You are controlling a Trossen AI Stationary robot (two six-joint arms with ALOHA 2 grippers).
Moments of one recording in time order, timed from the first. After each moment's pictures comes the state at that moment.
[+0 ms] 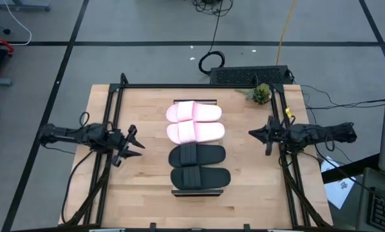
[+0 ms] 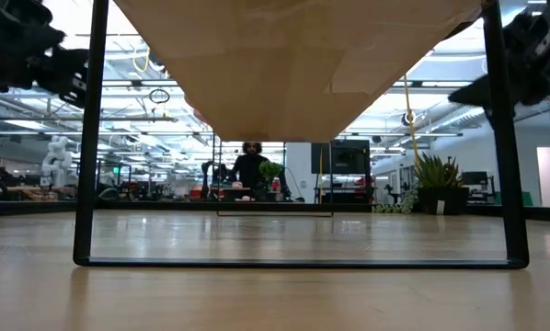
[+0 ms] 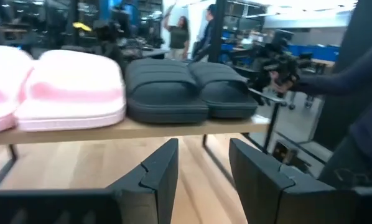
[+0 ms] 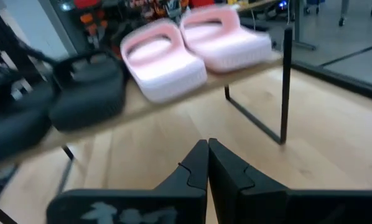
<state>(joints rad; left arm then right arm) -0.12 0.00 0.02 0.01 0.22 -0.11 0.18 0.01 0.16 -0.37 0.36 0.36</state>
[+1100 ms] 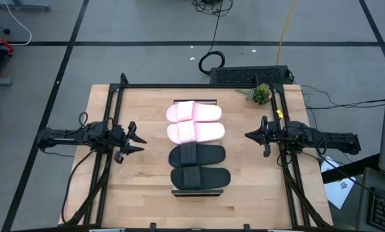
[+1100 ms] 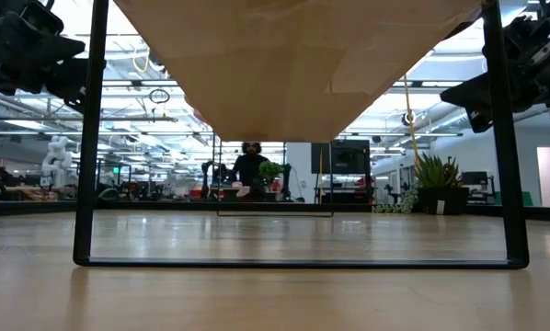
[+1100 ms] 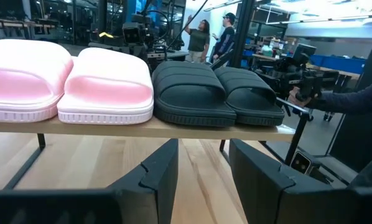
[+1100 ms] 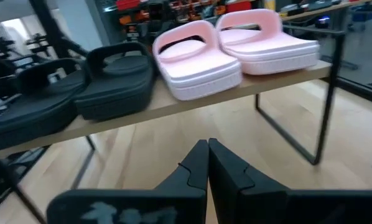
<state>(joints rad) -0.03 0.01 0.02 0.01 0.21 -0.16 -0.04 0.01 0.05 -0.22 0.03 0.22</state>
